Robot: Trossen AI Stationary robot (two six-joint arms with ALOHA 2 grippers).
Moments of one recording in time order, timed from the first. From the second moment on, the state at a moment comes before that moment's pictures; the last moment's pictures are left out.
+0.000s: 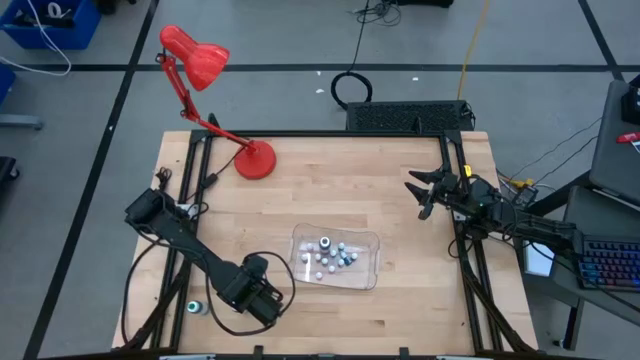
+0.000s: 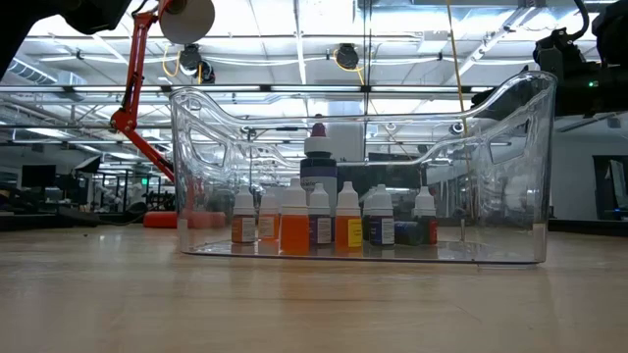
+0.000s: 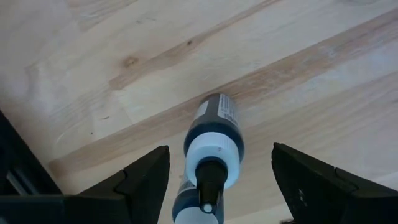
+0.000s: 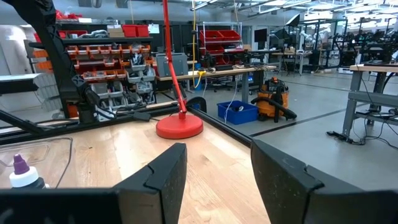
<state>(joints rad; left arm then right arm) -0.65 1.83 1.44 -1.27 0.03 -1.80 -0.29 0.03 0.01 0.07 0.18 0.04</state>
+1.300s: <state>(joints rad) -0.65 1.83 1.44 -1.28 0.04 -1.73 -0.29 0.03 0.01 0.07 0.18 0.04</state>
